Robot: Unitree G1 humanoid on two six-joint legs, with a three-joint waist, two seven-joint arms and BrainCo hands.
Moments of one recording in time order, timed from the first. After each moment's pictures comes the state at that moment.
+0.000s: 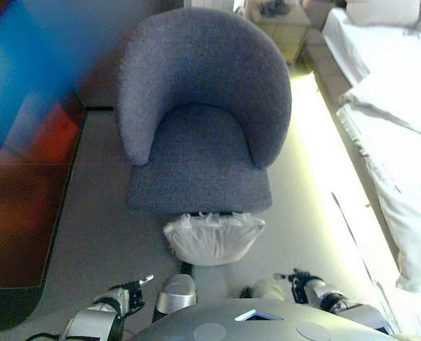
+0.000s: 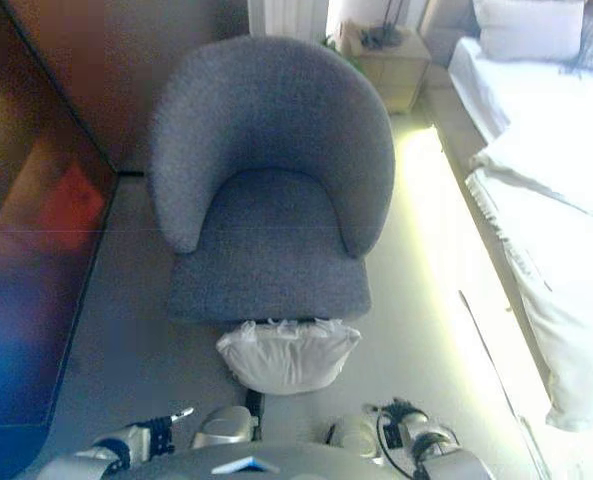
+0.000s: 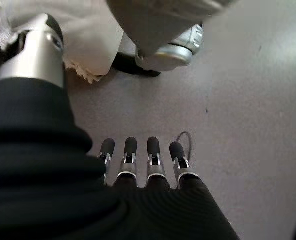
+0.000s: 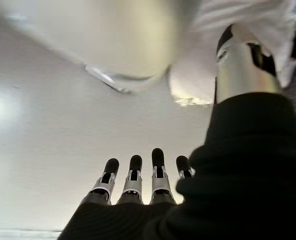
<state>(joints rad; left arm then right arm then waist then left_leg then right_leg) -0.11 0.29 -0.11 1.33 -0.39 0.30 0.08 -0.11 -0.21 0.21 1.25 0.11 0.15 -0.09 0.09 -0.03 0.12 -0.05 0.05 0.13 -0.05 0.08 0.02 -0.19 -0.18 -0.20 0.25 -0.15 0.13</state>
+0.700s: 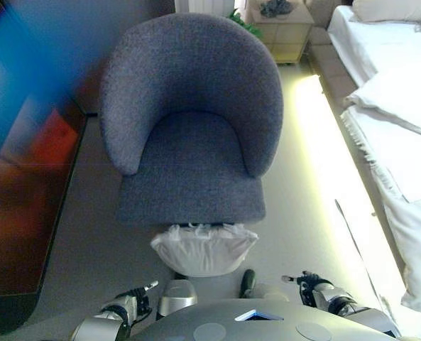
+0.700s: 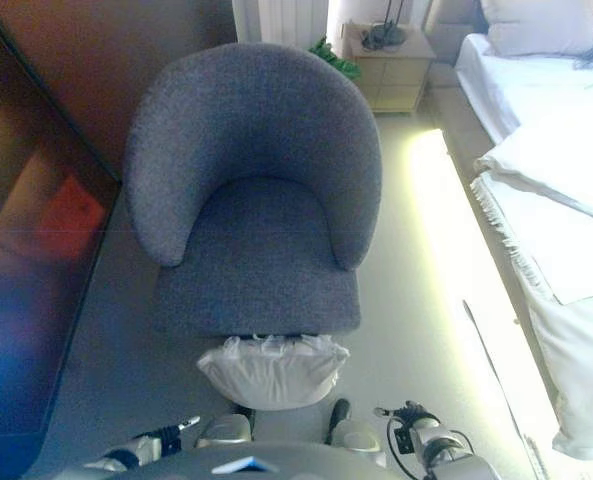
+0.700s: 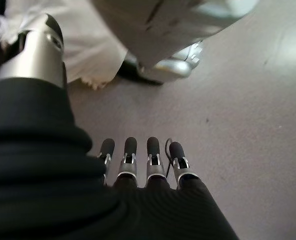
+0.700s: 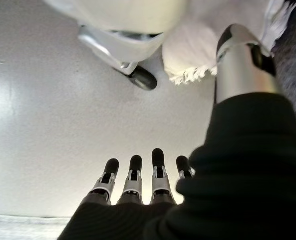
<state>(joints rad) -0.08 0.24 -0.10 1.31 -0.44 0.22 0.20 -0.11 -0.25 0.23 1.26 0.09 0.15 -0.11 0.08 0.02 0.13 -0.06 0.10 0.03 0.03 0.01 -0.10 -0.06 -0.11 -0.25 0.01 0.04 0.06</state>
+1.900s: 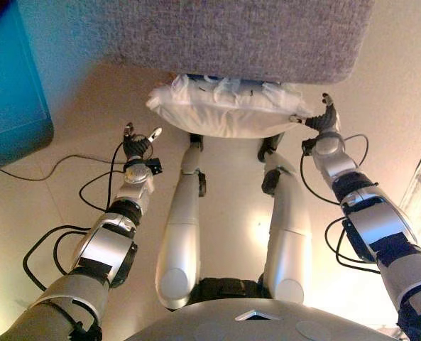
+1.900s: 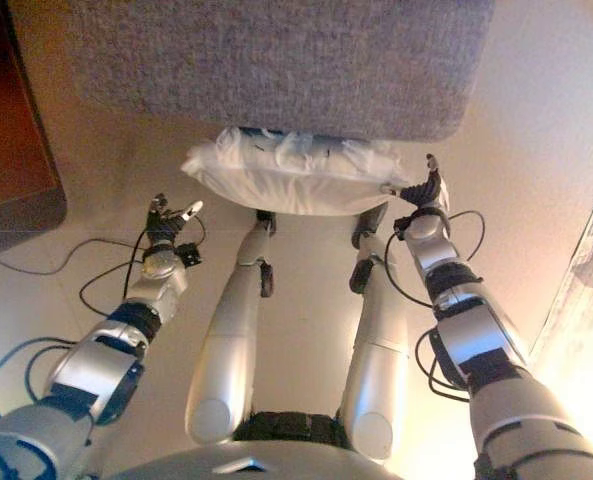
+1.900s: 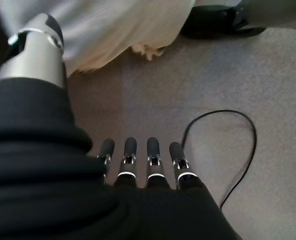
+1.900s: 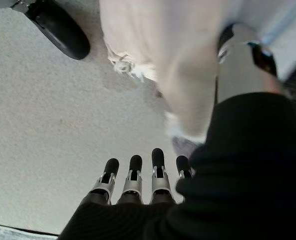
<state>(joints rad) -0.66 0.33 -0.35 1.06 -0.58 -0.25 0.46 -0.86 -0.44 0.39 1.08 0.17 -0.01 -0.44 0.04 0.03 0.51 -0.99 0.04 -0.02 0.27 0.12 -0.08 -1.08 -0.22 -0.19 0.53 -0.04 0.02</state>
